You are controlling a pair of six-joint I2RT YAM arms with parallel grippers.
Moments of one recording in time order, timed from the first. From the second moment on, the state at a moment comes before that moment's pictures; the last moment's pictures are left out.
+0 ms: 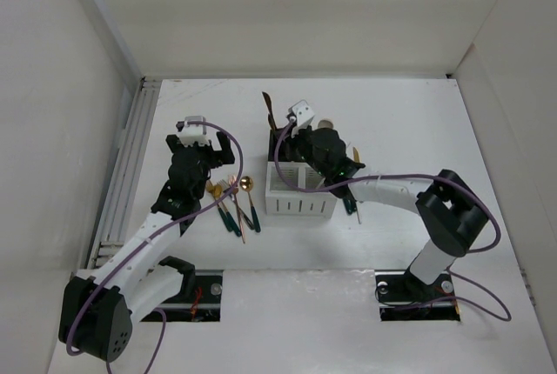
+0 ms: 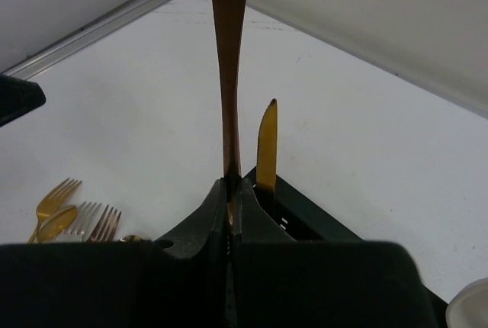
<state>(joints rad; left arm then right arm) -0.36 0.92 0.51 0.26 -0.31 -0.17 0.80 1.66 0.97 0.63 0.10 -0.01</state>
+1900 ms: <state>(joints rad) -0.61 1.26 0.65 -0.46 -0.01 -0.71 0.90 1.06 1.09 -0.41 0.62 0.52</state>
